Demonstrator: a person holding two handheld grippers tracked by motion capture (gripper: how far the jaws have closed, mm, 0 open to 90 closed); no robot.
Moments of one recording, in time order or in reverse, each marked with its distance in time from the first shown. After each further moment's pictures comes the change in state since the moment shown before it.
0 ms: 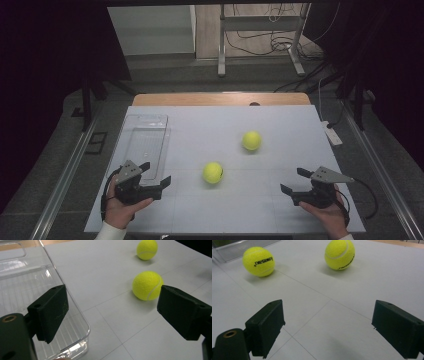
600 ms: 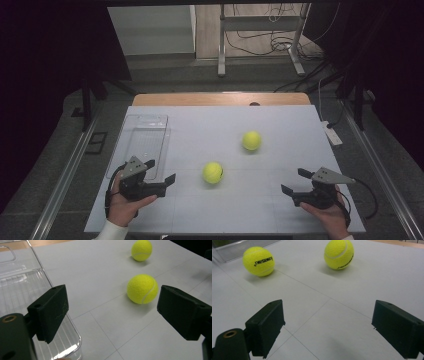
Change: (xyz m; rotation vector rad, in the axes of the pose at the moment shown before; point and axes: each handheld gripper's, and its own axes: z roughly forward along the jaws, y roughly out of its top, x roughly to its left) left arm -0.004 0.010 0.008 0.019 -0.024 0.007; right arm 0.000 -0.001 -0.002 0.003 -0.005 0.000
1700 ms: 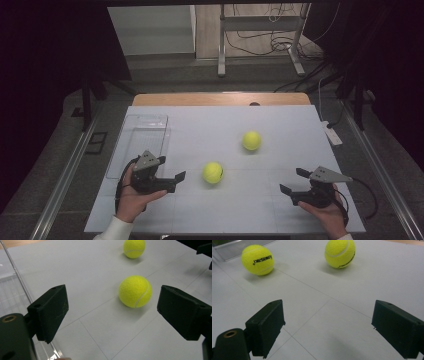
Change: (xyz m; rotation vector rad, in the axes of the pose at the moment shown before) left arm -0.009 0.018 0.023 0.051 -0.056 0.035; right arm -0.001 -0.001 0.005 0.010 0.005 0.006
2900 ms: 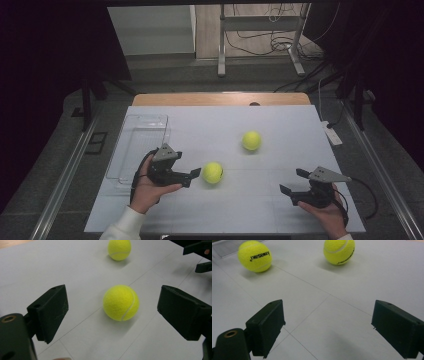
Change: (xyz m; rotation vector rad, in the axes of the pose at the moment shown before) left arm -0.015 0.025 0.031 0.041 -0.079 0.042; right arm 0.000 -0.001 0.002 0.018 -0.007 -0.002
